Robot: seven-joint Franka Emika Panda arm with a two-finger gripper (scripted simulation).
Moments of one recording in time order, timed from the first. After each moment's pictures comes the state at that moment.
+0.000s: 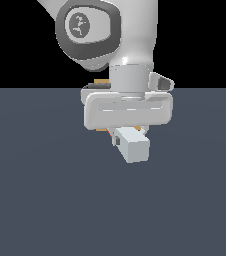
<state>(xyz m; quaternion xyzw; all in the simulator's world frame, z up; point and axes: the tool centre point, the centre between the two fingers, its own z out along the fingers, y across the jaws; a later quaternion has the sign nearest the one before) 0.036 -0.014 0.075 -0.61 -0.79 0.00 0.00</state>
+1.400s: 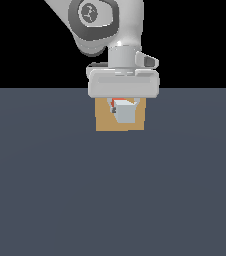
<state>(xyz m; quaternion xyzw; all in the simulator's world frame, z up) 0.030 0.087 0.129 -0.67 -0.74 0.00 0.00</state>
